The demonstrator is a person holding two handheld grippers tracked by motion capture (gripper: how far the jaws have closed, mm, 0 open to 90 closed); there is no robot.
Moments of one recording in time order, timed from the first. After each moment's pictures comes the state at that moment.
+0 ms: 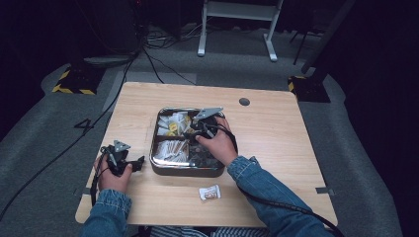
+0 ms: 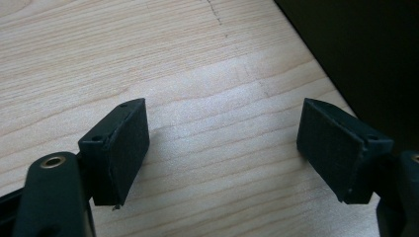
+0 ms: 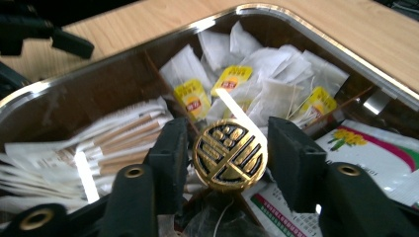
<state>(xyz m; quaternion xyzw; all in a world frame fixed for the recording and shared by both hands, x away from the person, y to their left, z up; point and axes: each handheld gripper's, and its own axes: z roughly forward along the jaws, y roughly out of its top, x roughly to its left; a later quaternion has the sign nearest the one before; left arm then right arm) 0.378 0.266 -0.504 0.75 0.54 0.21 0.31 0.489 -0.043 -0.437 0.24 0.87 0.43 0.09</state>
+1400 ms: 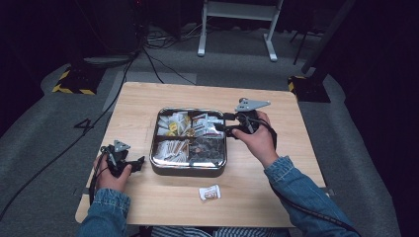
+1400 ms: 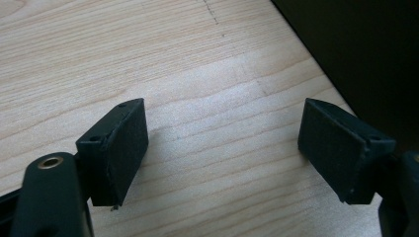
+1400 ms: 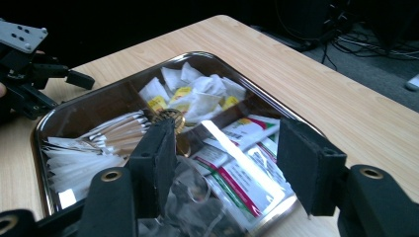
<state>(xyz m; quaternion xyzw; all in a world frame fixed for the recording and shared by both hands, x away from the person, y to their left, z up) 0.379 0.268 -0.505 0.76 0.53 0.20 0.32 0.467 -0.148 -0.374 0.27 0.83 0.48 0.13</state>
